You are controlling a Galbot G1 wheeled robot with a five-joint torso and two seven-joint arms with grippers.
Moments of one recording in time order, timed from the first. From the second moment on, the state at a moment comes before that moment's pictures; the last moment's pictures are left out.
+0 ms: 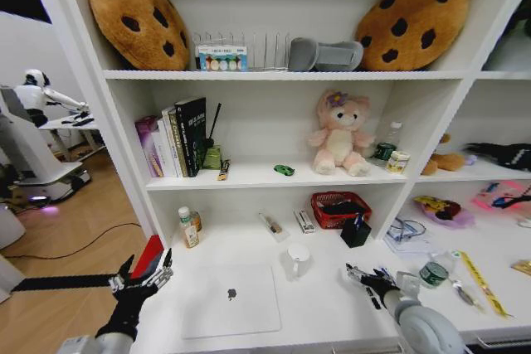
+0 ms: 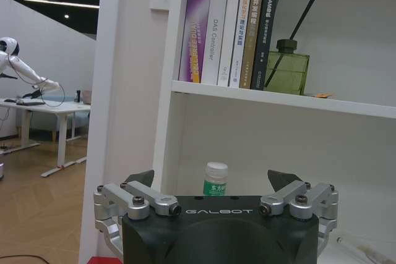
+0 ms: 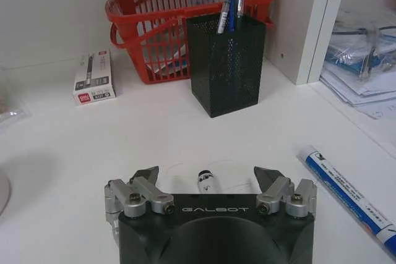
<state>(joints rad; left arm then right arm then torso) 2.02 -1.26 -0.72 -2.48 -0.46 -0.01 -0.22 -1.60 0.88 0.62 1.97 0.93 -0.43 0.38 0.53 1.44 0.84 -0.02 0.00</state>
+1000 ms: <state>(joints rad) 2.03 -1.27 -0.72 -2.49 -0.45 -0.02 -0.23 -1.59 0.89 0.58 1.96 0.89 -0.42 0.38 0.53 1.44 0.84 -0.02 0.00</state>
